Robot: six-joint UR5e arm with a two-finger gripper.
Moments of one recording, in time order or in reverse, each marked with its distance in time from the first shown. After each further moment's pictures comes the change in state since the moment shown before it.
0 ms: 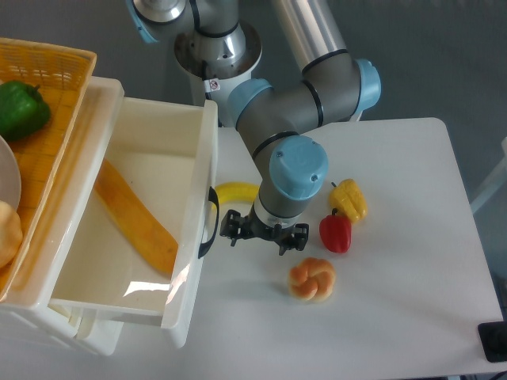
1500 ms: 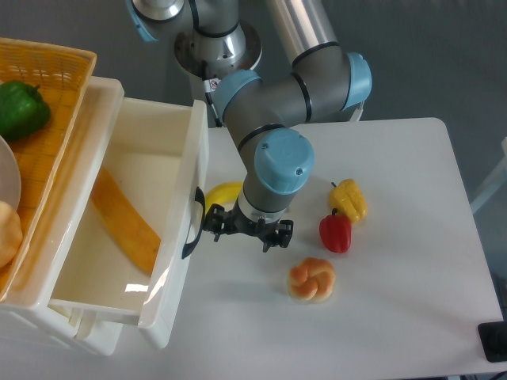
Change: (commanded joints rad) arm -0.040 0.025 0.006 -0.035 -0.025 -0.014
